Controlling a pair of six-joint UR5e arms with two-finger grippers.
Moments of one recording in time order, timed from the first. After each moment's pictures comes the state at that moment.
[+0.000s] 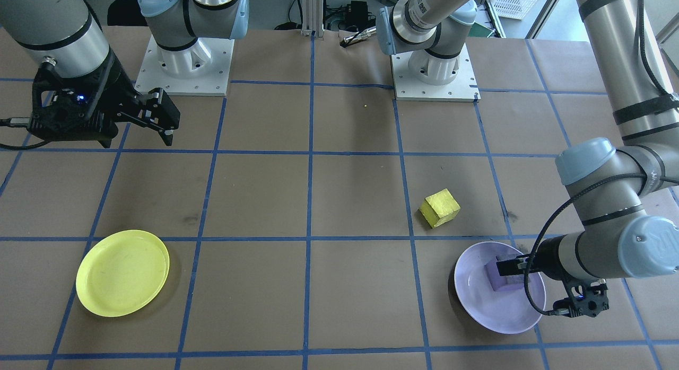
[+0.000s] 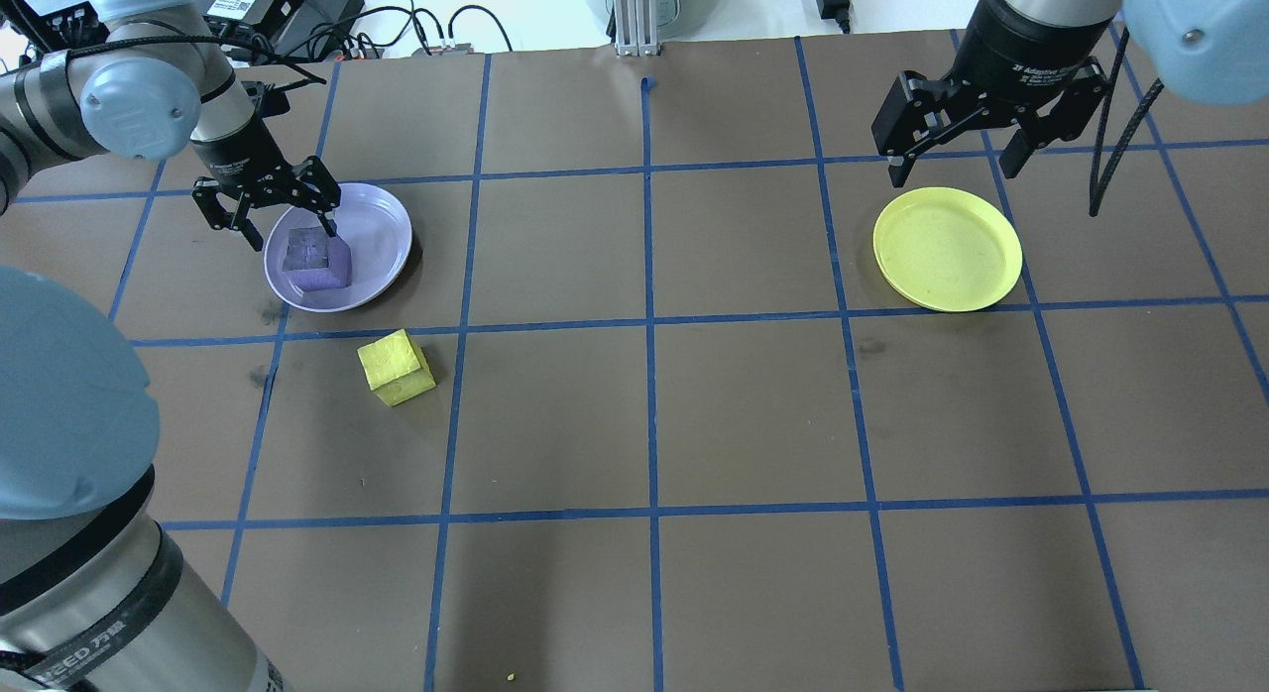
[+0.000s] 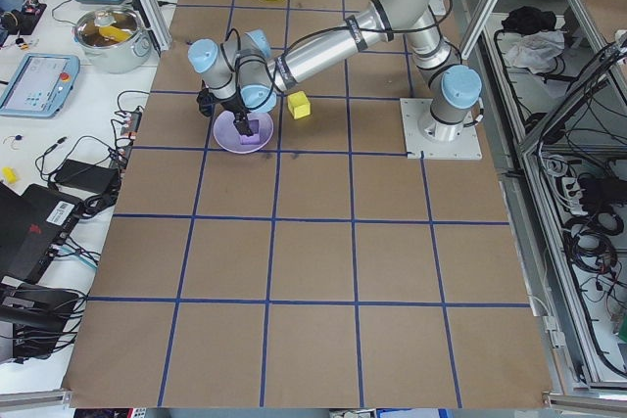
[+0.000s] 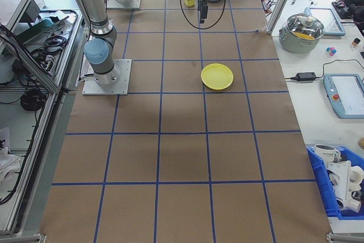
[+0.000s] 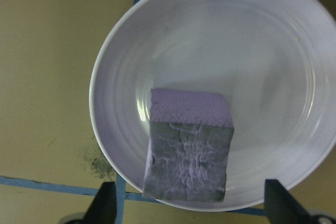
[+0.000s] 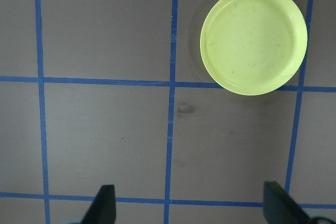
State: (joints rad) left arm -1.29 -2.16 -1.38 -1.40 1.60 0.09; right arm 1.53 -1.51 1.51 -1.56 -1.56 -0.09
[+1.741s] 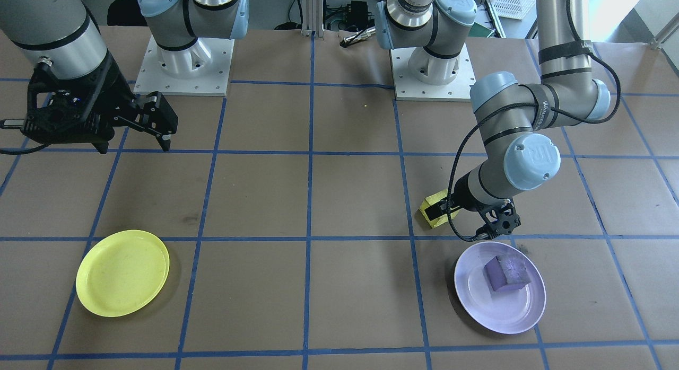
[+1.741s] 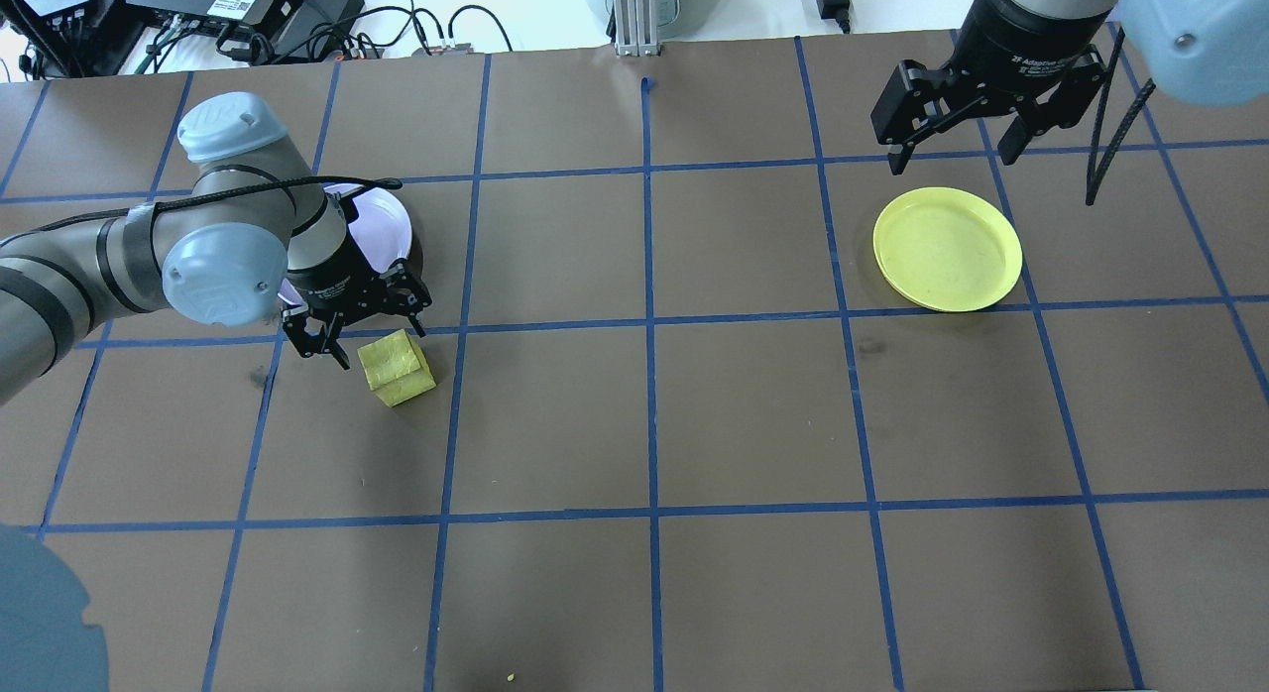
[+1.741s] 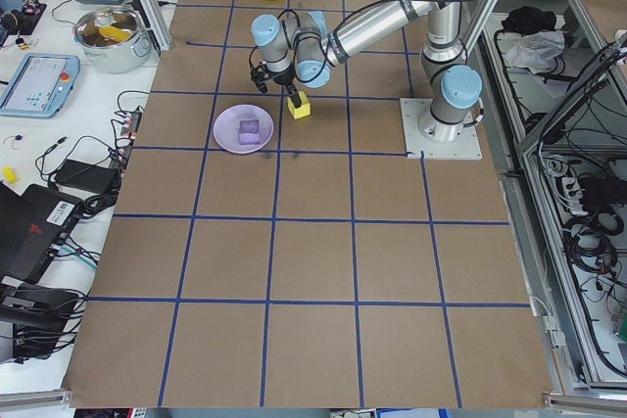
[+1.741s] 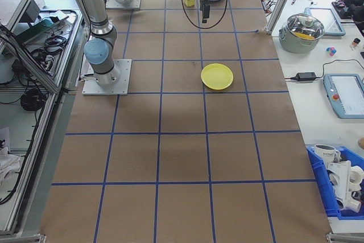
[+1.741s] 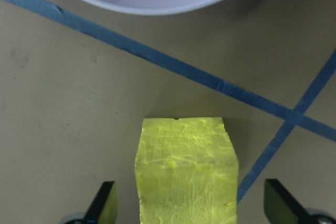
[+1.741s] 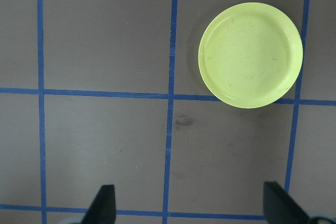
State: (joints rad) left arm -1.41 -1.88 -1.88 -1.18 1.53 -0.27; right arm 1.53 -1.51 1.51 -1.60 -1.56 -0.09
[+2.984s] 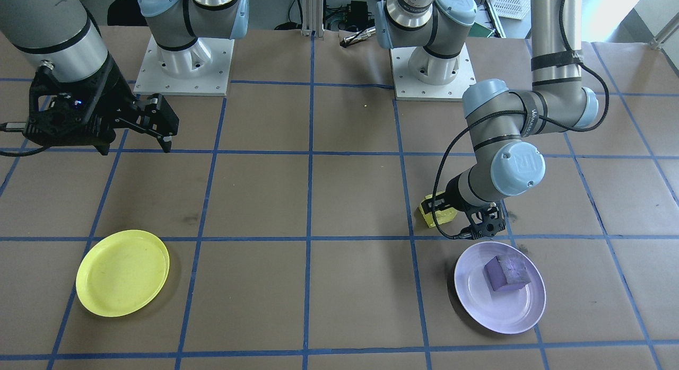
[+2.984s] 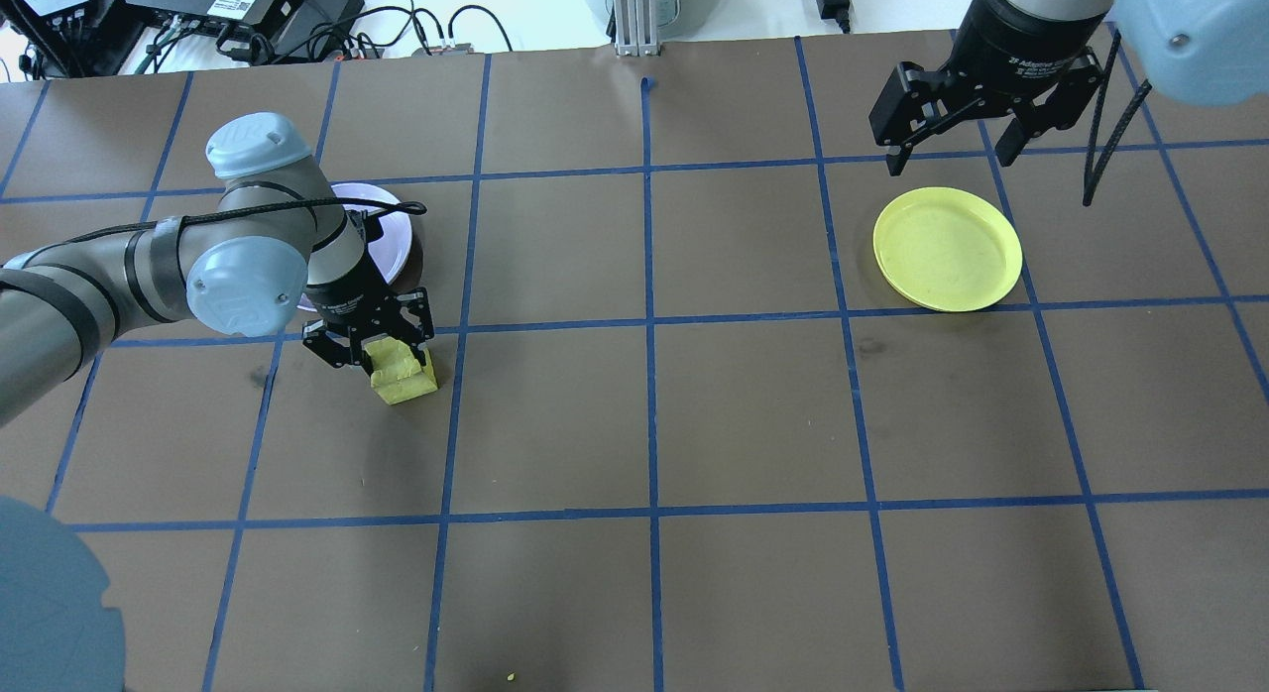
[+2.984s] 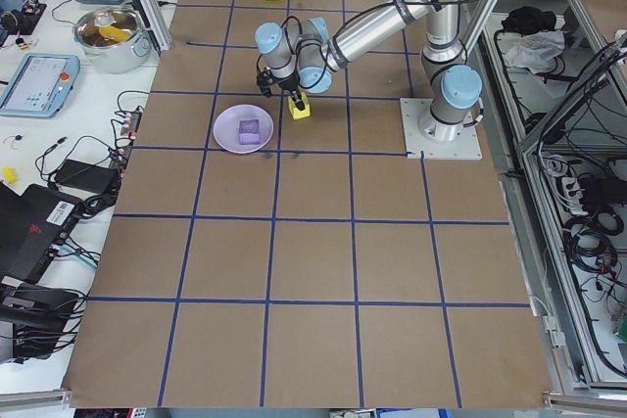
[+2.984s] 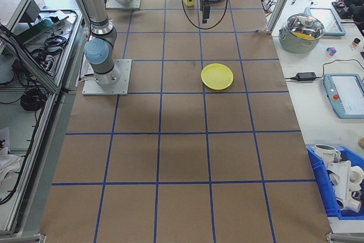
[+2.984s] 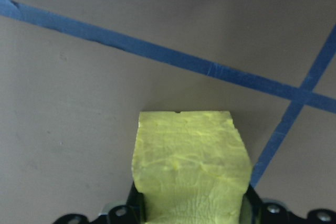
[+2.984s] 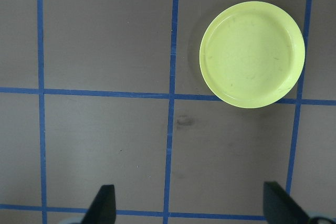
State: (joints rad) left arm -1.43 -1.91 -1.90 -1.17 1.54 -0.17; right arm 1.53 -1.50 1.51 -1.60 -1.56 -0.09
